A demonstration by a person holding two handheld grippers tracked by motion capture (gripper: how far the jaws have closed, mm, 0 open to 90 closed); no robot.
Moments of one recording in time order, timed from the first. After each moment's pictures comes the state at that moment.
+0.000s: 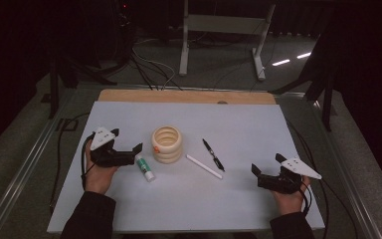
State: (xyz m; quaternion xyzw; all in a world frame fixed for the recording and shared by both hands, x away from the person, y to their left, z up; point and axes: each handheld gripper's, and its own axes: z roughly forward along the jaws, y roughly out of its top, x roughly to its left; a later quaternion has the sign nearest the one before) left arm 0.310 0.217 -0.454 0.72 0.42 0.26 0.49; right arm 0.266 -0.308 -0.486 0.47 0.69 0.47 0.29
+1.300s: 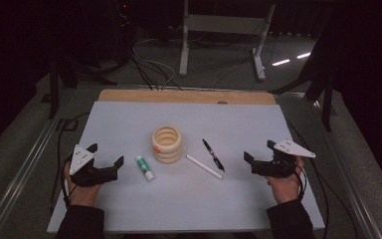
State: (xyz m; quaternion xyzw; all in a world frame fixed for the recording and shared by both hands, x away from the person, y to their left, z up) left arm 0.270 0.251 -0.473 0.69 0.45 0.30 0.48; right arm 0.299 -0.282 -0.445 0.45 0.72 0.48 0.25
